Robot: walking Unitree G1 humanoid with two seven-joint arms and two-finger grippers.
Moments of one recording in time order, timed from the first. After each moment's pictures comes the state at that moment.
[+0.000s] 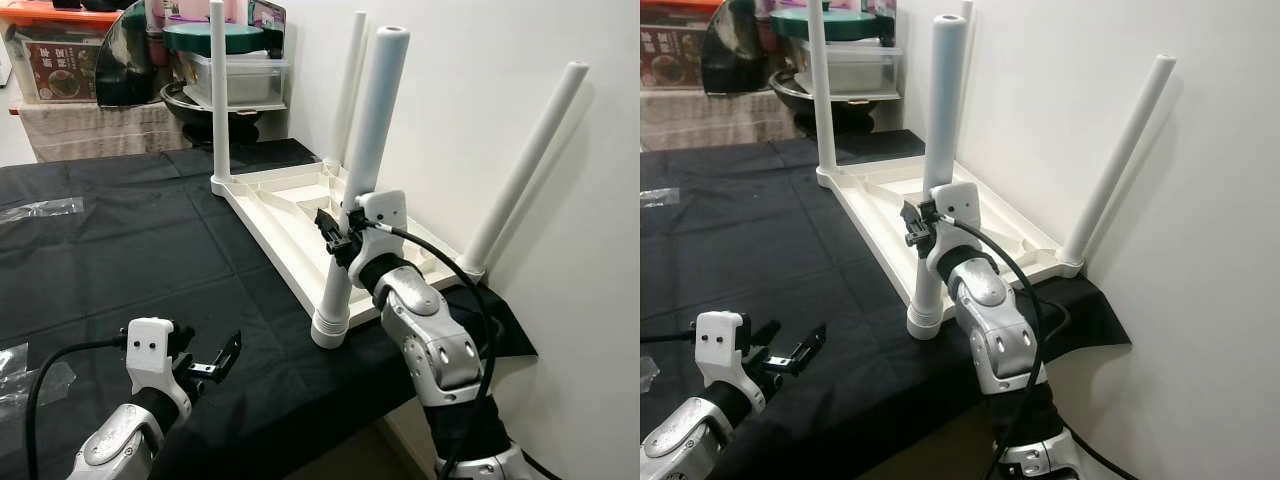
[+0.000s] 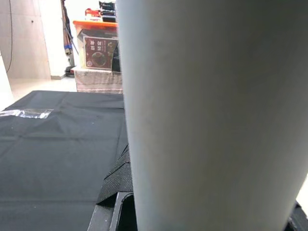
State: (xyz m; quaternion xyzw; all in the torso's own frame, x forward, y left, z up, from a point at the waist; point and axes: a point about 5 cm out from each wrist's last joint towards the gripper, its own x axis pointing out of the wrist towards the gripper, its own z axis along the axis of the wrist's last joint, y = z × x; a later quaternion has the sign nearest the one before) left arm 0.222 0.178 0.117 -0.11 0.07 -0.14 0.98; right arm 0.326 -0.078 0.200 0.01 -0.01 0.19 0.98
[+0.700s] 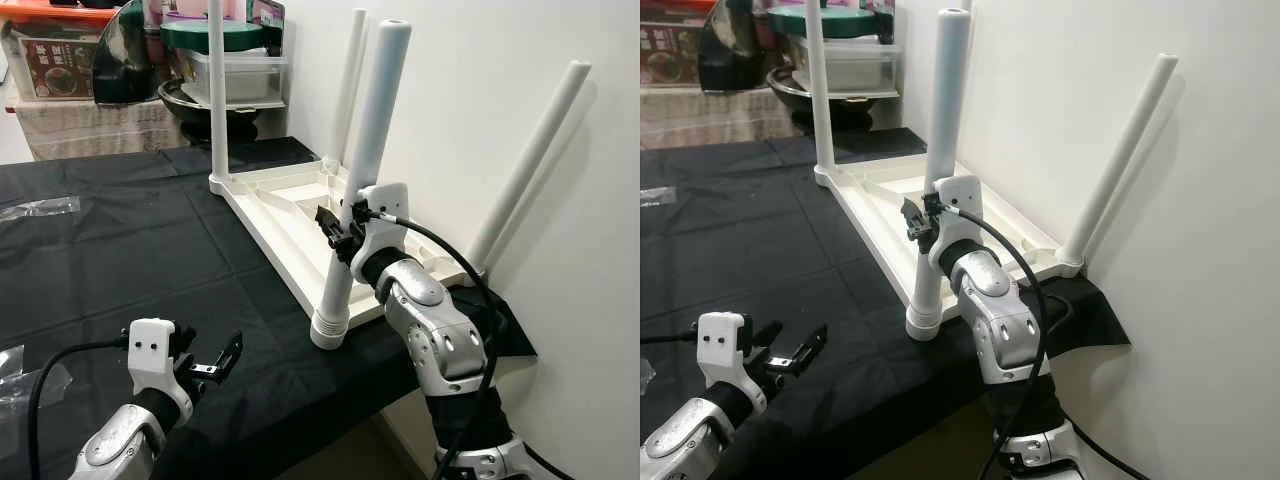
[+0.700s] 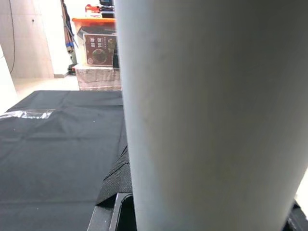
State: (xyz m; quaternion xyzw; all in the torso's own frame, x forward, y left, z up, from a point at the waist) left arm 0.222 0.177 0.115 -0.11 0.07 -0.14 0.98; right arm 0.330 -0.081 0.205 0.03 0.00 0.20 0.98
